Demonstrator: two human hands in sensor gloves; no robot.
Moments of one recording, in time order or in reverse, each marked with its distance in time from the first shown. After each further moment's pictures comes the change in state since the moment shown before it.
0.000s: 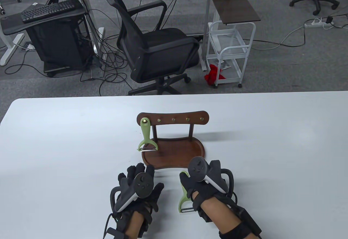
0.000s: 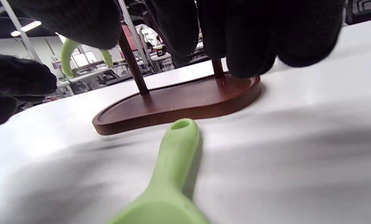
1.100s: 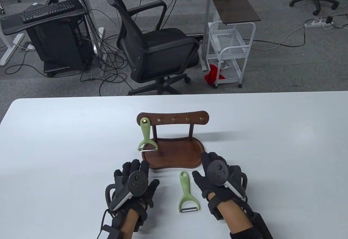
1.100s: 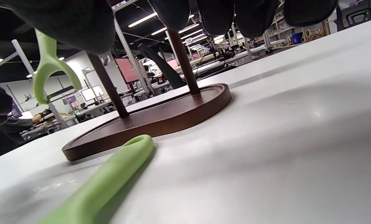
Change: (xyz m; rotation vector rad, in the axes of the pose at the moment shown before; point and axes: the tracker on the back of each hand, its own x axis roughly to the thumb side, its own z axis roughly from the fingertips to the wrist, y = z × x) left_hand -0.017 0.007 -0.006 0.102 0.006 -0.002; right_hand -0.052 0.011 0.002 -0.123 -0.016 -0.089
